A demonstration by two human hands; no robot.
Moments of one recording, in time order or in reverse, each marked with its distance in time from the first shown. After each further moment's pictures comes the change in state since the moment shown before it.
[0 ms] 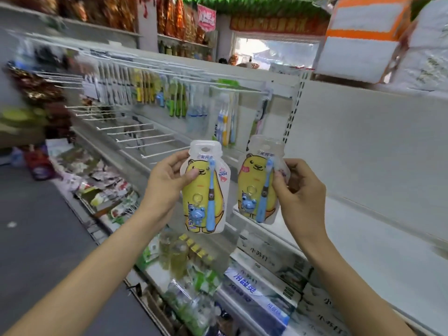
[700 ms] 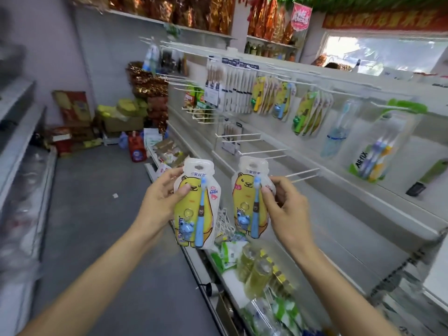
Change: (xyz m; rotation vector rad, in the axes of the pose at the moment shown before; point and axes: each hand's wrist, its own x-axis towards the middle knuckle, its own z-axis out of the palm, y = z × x) left_hand 0.013 0.045 -0.339 0.191 0.344 -0.033; right_hand -0.002 -0.052 0.349 0.146 -0.381 0.009
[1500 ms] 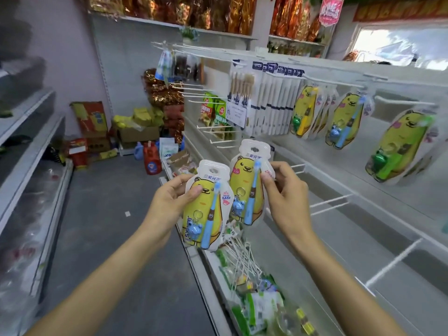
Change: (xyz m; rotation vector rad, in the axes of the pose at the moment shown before) left_hand 0.282 -0.056 -0.043 0.014 0.015 -0.081; right_hand 0.266 0.101 0.165 0.041 0.004 -0.061
